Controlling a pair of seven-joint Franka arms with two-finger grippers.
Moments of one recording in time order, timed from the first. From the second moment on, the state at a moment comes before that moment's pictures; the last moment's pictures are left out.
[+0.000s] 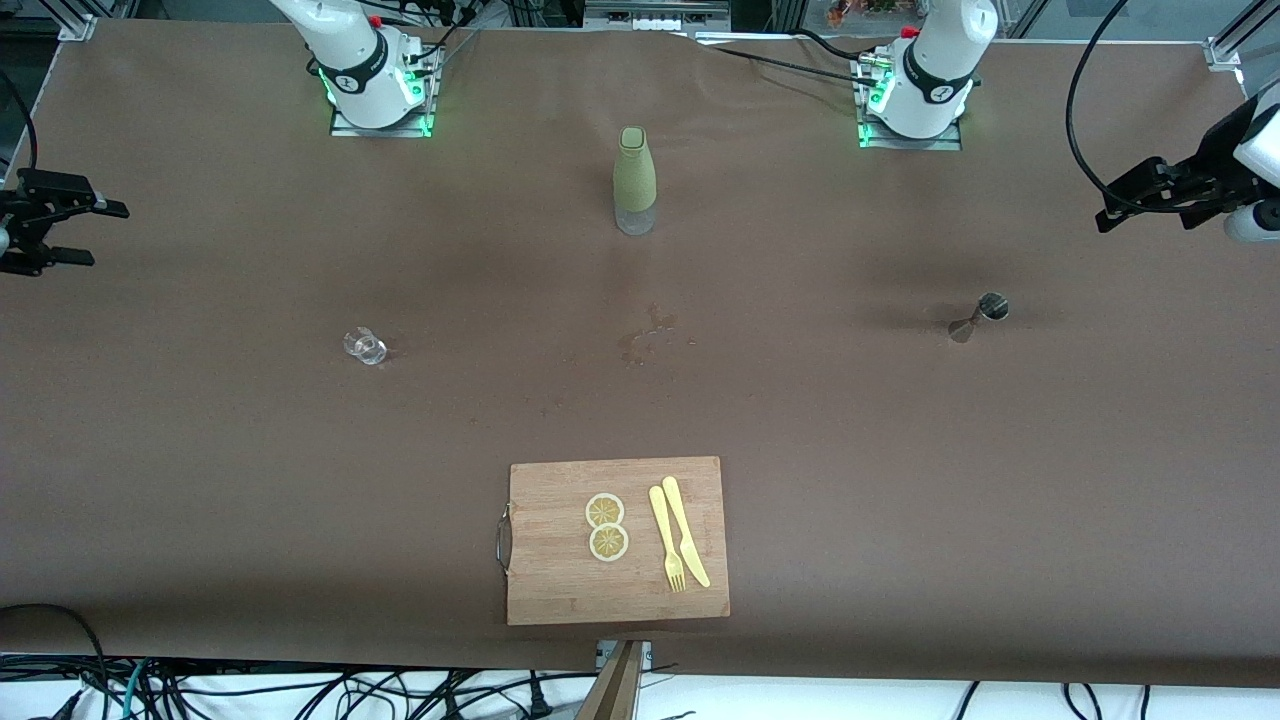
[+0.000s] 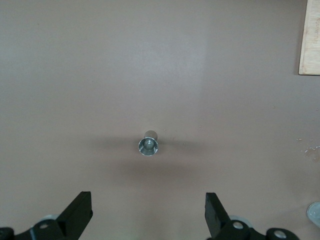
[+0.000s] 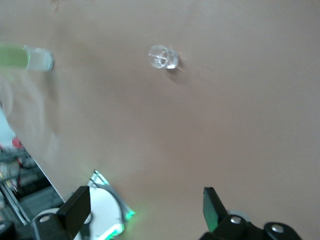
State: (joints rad) left arm -0.01 -0.11 0.06 -1.74 -0.01 1.58 -0.05; right arm -0.18 0.23 -0.27 -1.67 0.29 1.41 -1.18
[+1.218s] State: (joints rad) left arm 0.17 0.04 0.19 -1.87 -0.12 1.79 0.81; right arm -0.24 0.62 -0.26 -1.84 0.93 1.60 -2.48
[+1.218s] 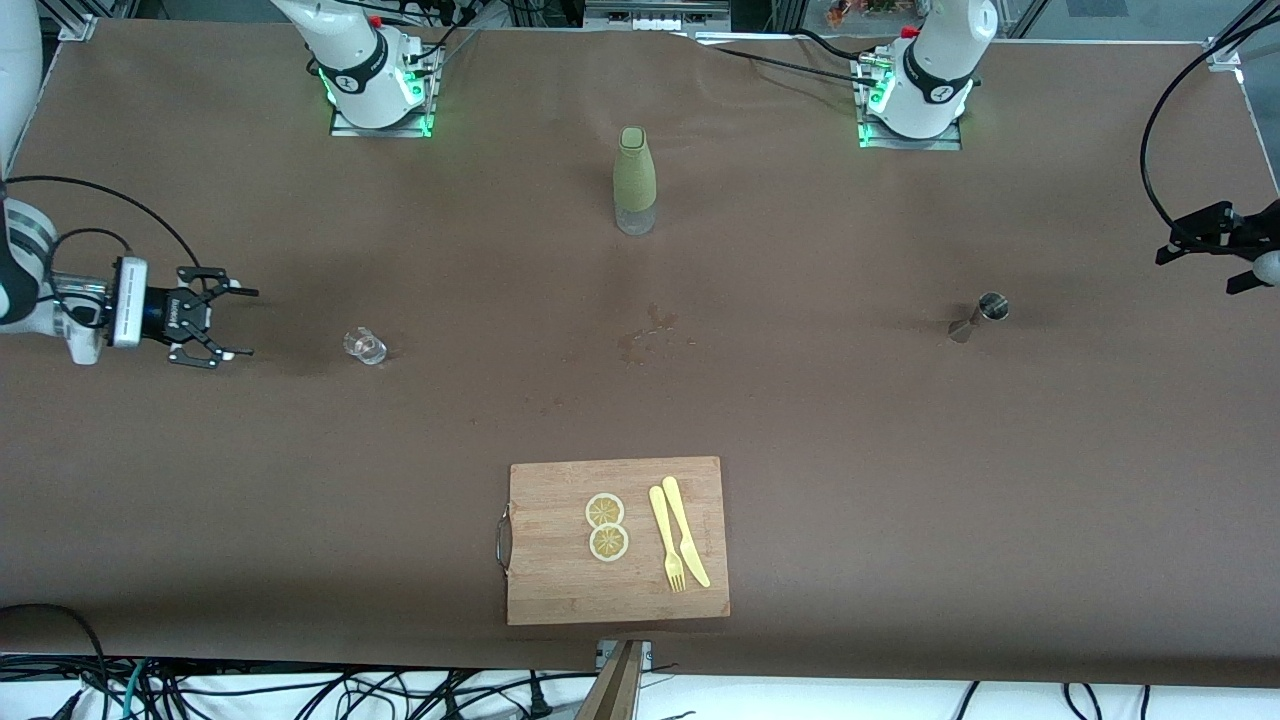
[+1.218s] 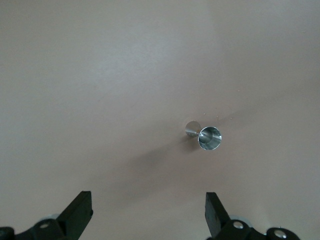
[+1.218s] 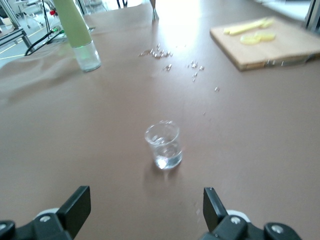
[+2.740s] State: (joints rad) left arm 0.46 0.60 0.24 -1.96 -1.04 1.73 2.74; right arm -0.07 0.80 -0.24 -1.97 1.36 1.66 -2.75
